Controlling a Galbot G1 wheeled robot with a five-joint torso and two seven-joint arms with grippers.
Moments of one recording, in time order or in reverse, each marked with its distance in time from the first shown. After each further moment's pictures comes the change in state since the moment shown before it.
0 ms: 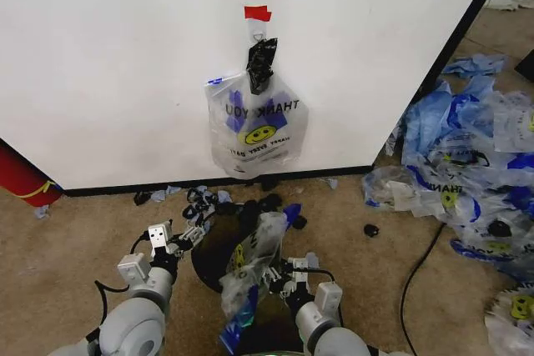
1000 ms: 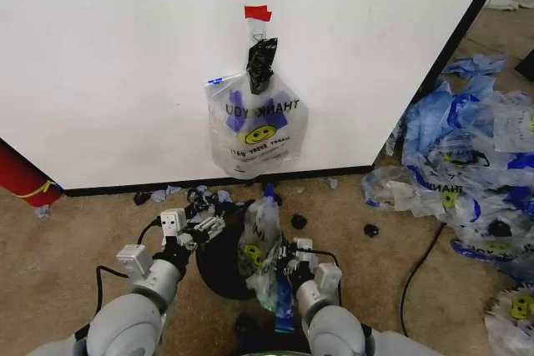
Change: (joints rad) left arm -0.023 0.134 0.006 -0.262 -0.119 0.035 0.136; right arm 0.078 0.065 0.064 -0.073 -0.069 -0.011 0.069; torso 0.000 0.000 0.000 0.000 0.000
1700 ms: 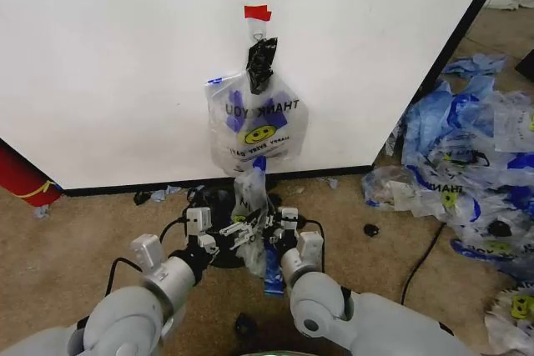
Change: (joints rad) left arm -0.212 0.043 0.174 0.048 -0.218 0.017 0.059; right arm 0.202 0.048 -0.093 -0.001 0.023 -0.051 0.056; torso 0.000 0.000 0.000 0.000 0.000
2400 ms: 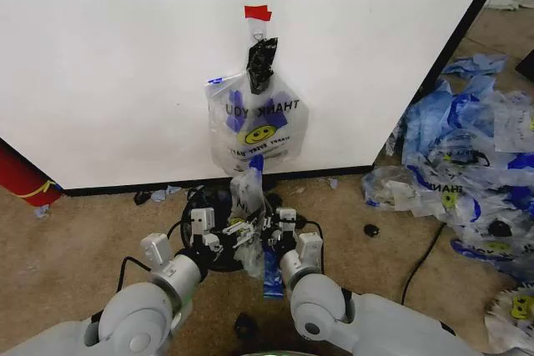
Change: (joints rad) left arm -0.070 -0.040 0.083 0.038 0.000 -0.001 -0.025; right arm -0.011 -0.004 -0.006 0.006 -0.010 0.001 -0.005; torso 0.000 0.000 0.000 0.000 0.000
